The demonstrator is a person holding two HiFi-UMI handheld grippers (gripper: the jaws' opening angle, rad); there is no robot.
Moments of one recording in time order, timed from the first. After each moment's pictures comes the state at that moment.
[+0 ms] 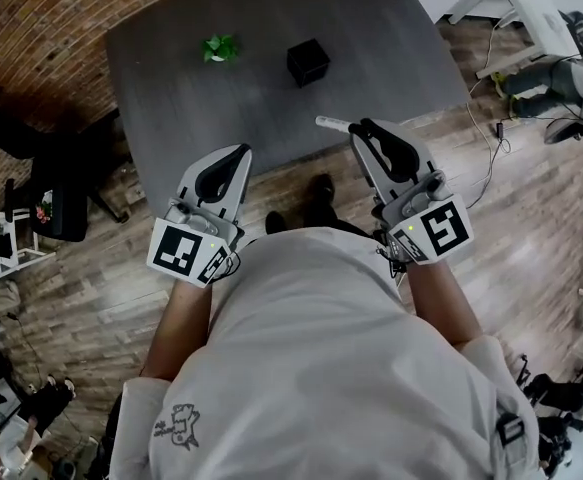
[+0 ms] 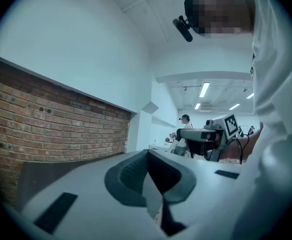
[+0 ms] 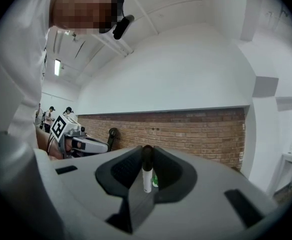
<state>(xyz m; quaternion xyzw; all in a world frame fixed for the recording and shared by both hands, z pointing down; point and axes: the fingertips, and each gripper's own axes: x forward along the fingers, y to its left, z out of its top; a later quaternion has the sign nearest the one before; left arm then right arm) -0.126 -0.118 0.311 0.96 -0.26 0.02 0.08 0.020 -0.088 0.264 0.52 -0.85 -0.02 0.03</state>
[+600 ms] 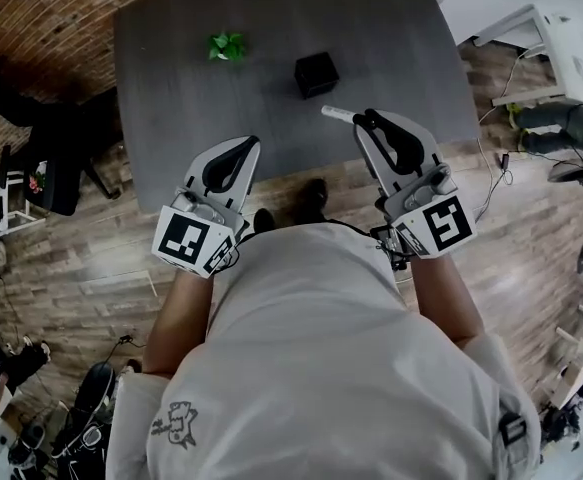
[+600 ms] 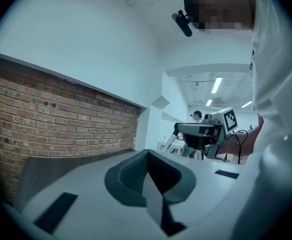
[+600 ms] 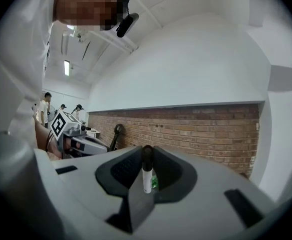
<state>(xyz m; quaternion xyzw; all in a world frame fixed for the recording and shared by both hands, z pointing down) -0.081 -0.175 0.333 0.94 -0.31 0.04 0.10 0.058 -0.172 0.275 0.46 -0.89 -0.03 0.05</state>
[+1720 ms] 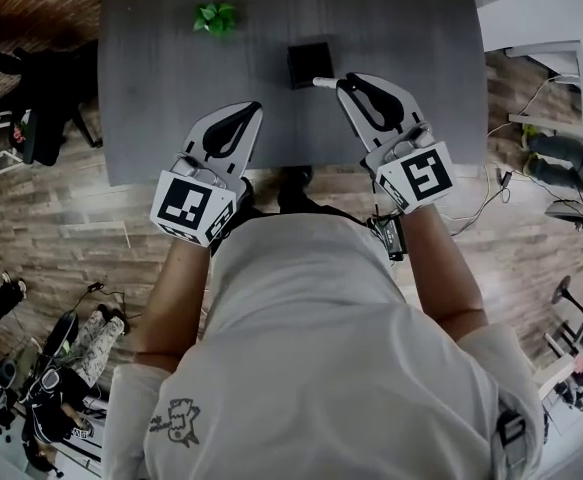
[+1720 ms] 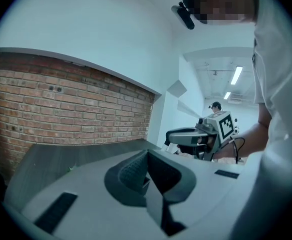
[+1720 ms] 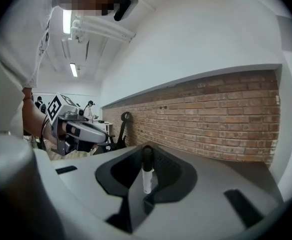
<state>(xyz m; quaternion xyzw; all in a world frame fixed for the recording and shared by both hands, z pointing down) -0.011 -0.253 0.404 0.91 -0.39 0.09 0.14 0.105 -0.286 0.387 0.37 -0.93 0.03 0.09</state>
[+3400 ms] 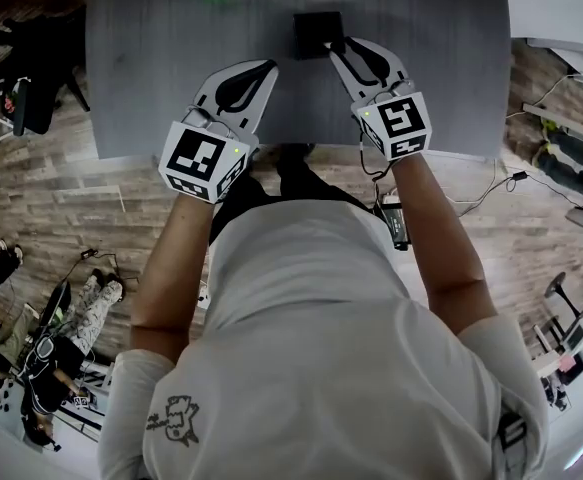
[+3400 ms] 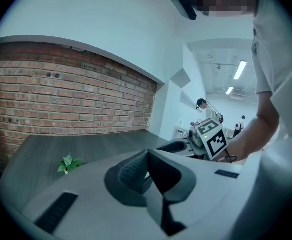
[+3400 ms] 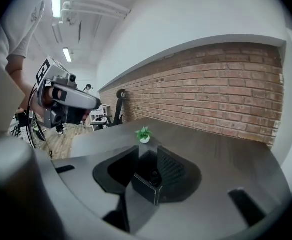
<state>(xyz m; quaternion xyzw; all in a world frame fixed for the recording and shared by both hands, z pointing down) 0.009 -0.284 0.473 0.90 -0.38 0.12 0.16 0.106 -0.327 0.538 0.37 -0.91 0.08 0.18</state>
